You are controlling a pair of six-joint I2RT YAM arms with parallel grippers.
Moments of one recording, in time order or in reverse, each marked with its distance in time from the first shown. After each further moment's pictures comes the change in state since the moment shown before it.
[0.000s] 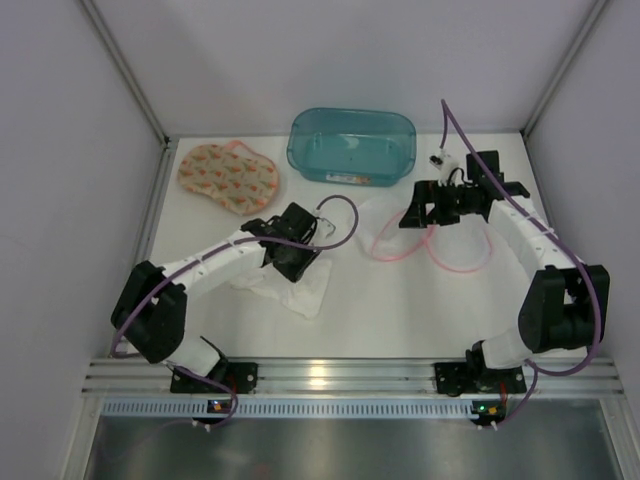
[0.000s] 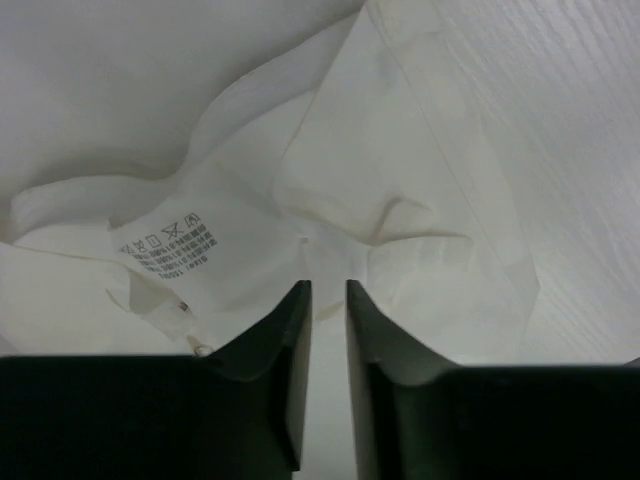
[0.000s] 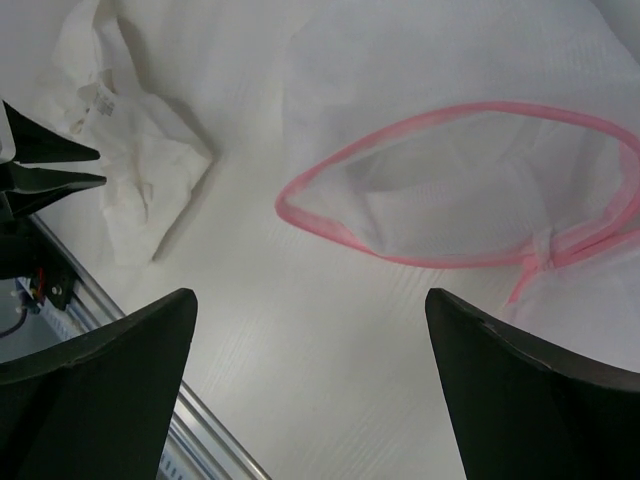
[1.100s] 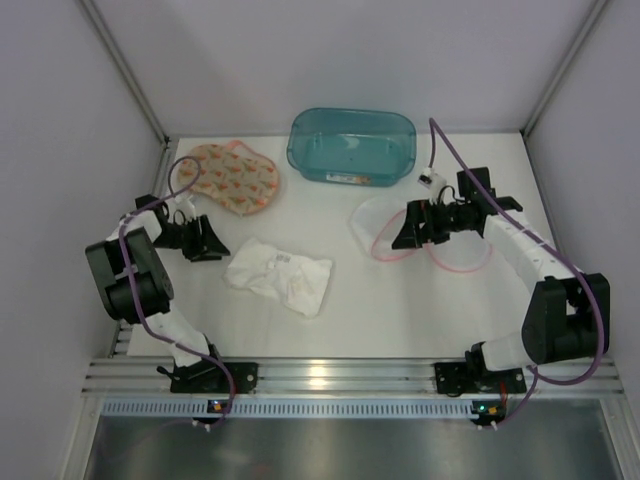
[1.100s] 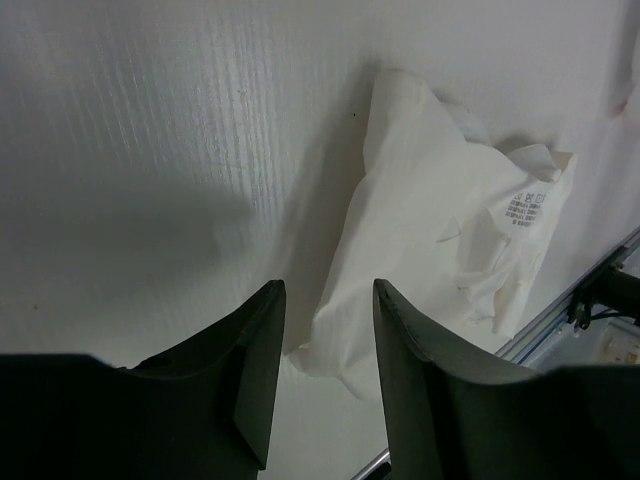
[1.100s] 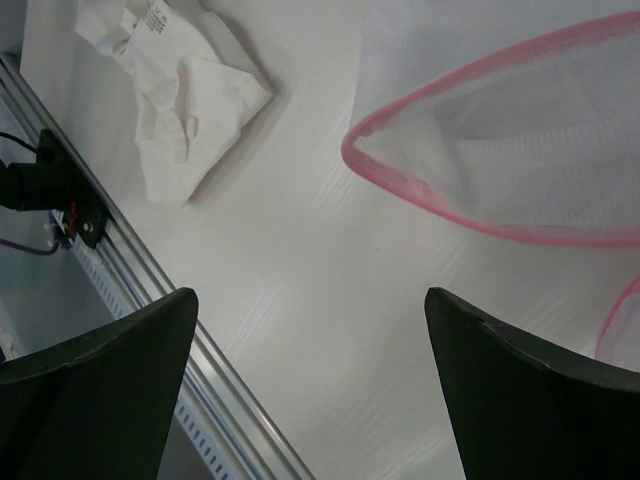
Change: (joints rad) left arm 1.096 0.199 0.042 -0.056 0.773 0.135; right arm 0.058 -0.064 -0.142 0.007 -0.118 -0.031
